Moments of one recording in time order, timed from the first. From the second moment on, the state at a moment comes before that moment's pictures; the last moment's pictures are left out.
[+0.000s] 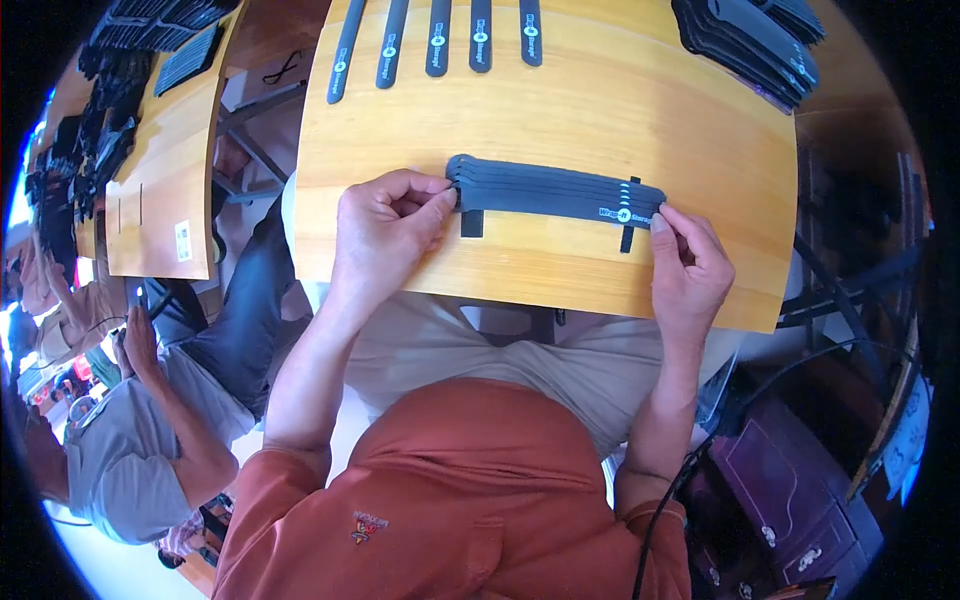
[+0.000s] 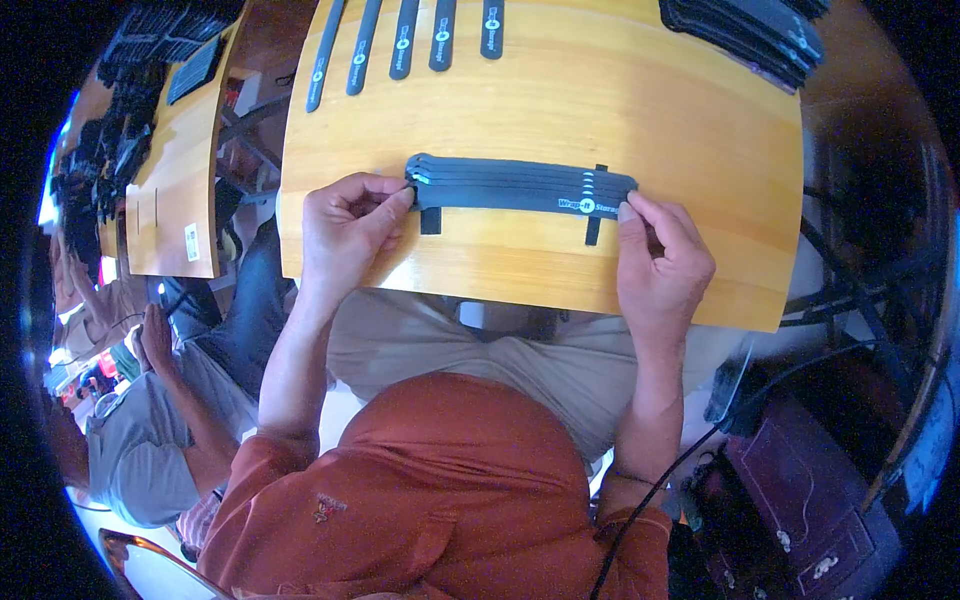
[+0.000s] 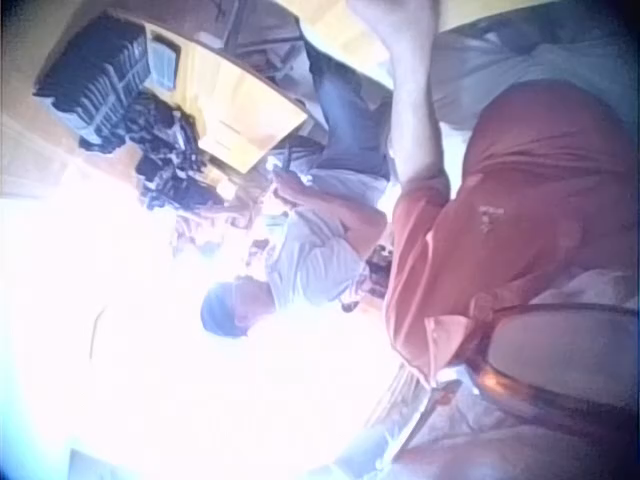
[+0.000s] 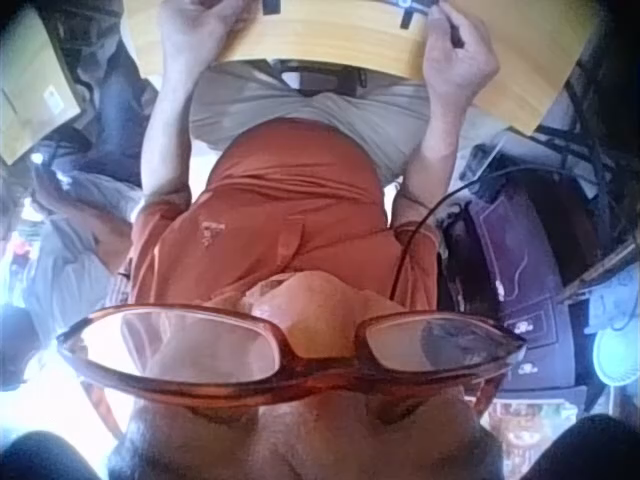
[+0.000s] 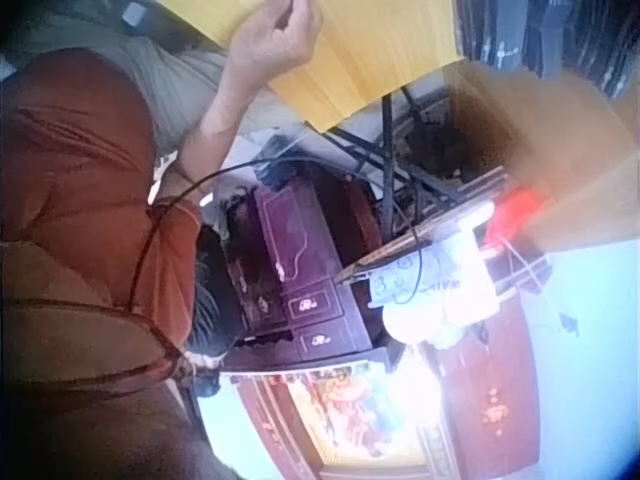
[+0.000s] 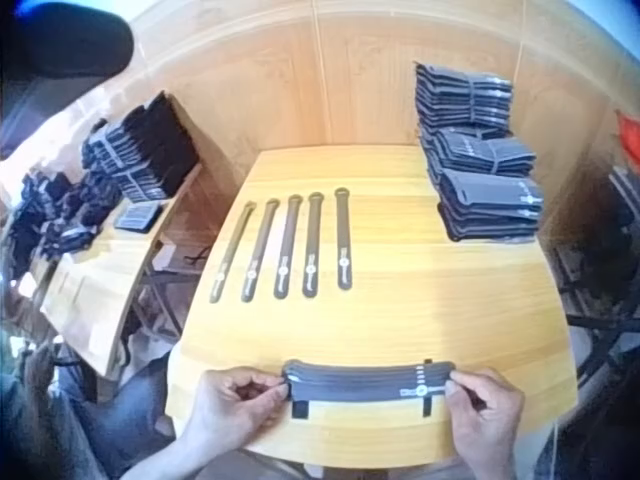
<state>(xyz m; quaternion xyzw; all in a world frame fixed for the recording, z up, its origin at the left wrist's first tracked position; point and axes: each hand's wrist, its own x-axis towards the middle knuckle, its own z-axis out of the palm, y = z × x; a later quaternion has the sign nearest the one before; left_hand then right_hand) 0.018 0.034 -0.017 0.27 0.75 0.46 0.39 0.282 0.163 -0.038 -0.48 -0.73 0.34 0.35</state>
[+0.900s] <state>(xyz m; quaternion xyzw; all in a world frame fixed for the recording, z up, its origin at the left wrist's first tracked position) 0.018 0.032 -0.025 0.29 0.75 0.46 0.38 0.281 0.162 -0.039 -0.47 -0.73 0.33 0.37</state>
